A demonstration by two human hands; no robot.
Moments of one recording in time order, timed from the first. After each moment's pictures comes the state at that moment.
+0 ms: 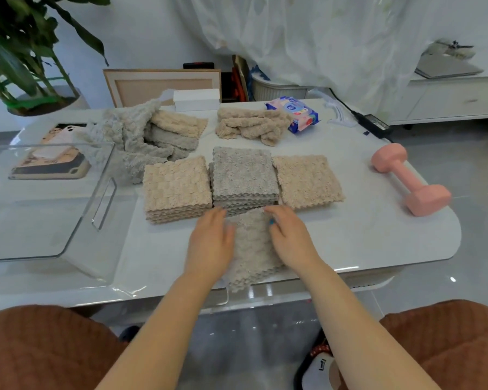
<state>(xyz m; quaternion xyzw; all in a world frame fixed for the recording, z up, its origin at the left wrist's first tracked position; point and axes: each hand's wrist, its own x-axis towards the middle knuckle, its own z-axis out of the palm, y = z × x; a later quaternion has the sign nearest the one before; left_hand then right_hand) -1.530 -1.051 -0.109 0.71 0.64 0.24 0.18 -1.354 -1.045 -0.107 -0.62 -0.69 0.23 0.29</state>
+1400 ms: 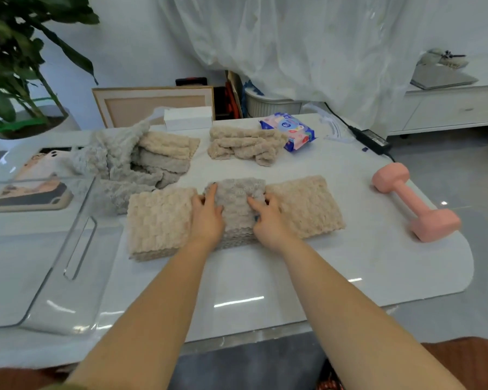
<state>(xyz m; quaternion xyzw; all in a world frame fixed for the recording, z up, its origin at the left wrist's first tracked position) -1.511 -0.917 -0.107 0.63 0.67 0.29 0.26 -1.369 -0.934 -0.103 -0.63 -0.64 0.35 0.27</state>
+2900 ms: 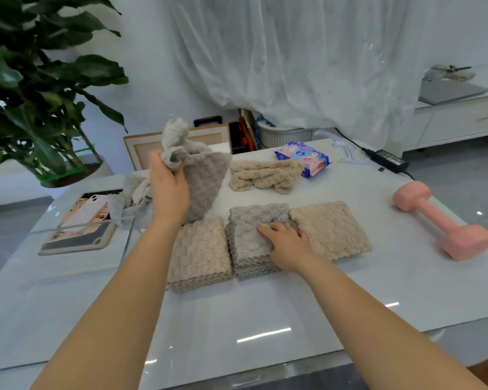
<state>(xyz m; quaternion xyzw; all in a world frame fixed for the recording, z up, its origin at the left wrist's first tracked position) -1.596 -0.872 0.024 0.60 0.54 0.58 0.08 -1.385 -0.937 -0.065 -0.65 -0.73 0.20 0.04</state>
